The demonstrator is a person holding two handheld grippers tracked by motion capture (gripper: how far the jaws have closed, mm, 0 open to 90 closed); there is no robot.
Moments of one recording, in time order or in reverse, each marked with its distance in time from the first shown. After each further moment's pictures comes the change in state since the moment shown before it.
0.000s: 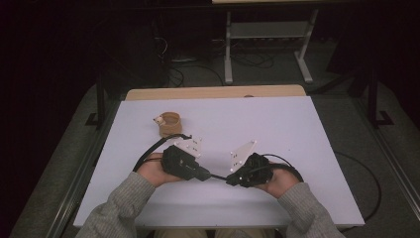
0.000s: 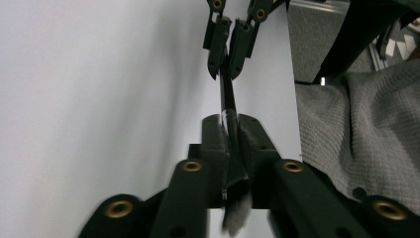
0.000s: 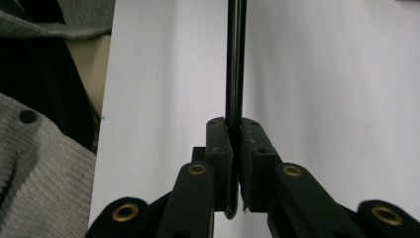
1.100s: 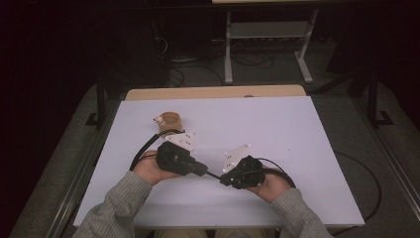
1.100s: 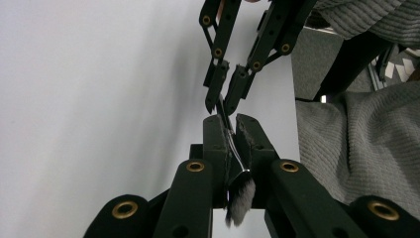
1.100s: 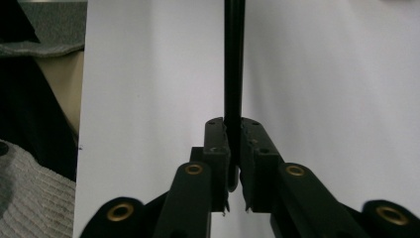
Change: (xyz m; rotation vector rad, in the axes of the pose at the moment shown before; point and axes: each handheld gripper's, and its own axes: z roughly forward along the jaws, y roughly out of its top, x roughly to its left) left arm 0.002 -0.001 -0.015 -0.050 0.011 -0.029; right arm 0.004 0.007 0.018 -0.014 -0.072 0.059
